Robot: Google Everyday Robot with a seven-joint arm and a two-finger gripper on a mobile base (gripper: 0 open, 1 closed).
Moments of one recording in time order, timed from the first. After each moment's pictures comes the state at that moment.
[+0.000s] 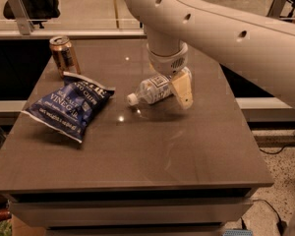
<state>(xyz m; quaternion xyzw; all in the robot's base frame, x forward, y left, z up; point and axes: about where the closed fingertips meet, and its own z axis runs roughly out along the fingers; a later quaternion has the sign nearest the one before) 0.590 -0.075 0.843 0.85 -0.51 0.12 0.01</state>
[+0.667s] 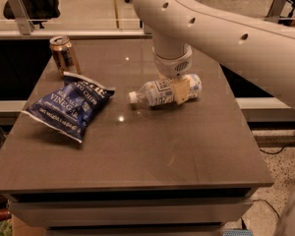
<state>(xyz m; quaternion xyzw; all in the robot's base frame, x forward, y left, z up) 0.595 -0.087 0.828 0.84 -0.53 0.11 0.02</state>
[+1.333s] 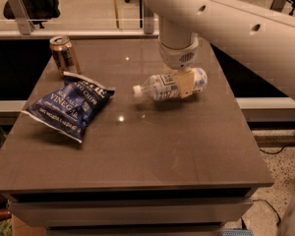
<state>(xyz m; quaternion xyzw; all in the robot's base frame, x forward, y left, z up) 0.602 -0.095 0.850 0.82 -0.56 0.11 -0.01</state>
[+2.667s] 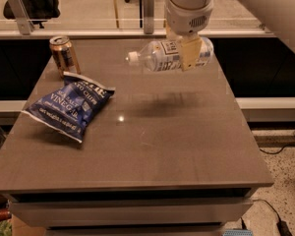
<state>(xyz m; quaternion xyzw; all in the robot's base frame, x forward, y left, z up) 0.598 -0.087 0.949 0.81 -0.56 0.14 -0.10</state>
